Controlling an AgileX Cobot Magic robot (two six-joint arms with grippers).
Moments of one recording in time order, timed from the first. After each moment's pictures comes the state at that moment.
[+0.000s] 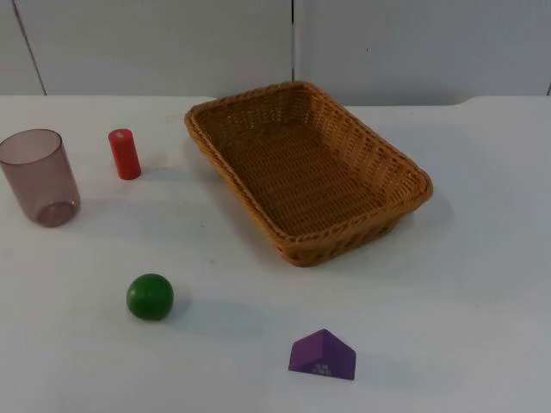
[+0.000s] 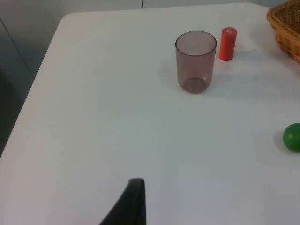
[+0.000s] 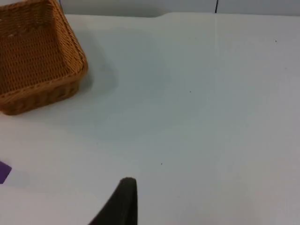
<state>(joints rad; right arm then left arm) 0.06 0.00 -0.52 -0.05 1.09 0.03 0.03 0.00 -0.50 0.03 1.09 0.02</state>
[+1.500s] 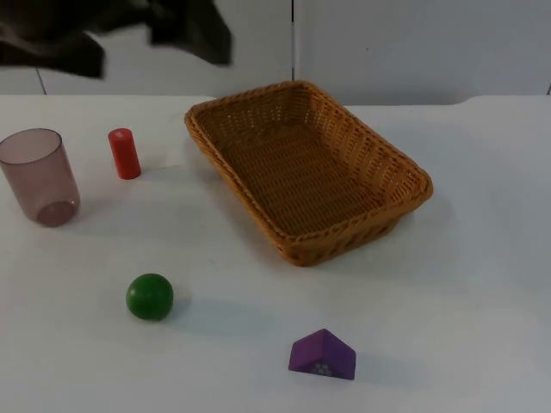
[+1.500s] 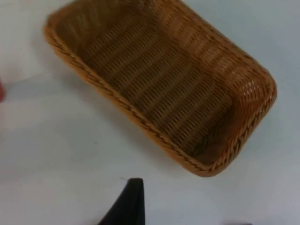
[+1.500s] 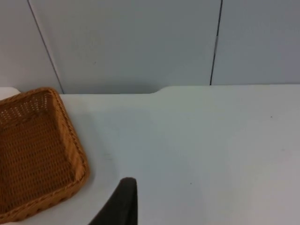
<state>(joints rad) 0.06 0.64 -0.92 -0.09 0.81 0.10 -0.47 1.35 -0.94 -0.27 0.47 -0.02</state>
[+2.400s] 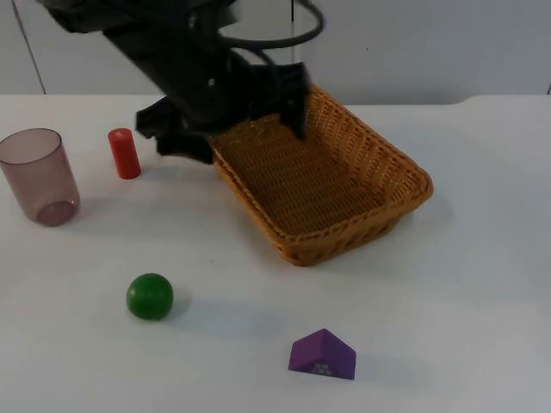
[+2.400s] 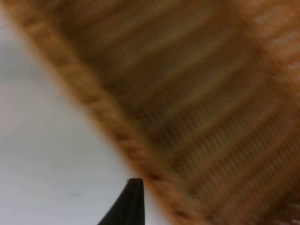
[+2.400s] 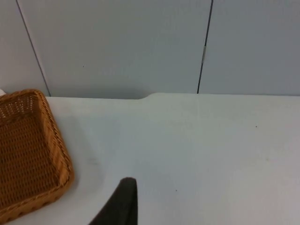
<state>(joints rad) 0.06 0.64 -0.92 -0.12 0.80 0.09 -0.41 2.04 -1.36 -0.34 0.42 -0.17</state>
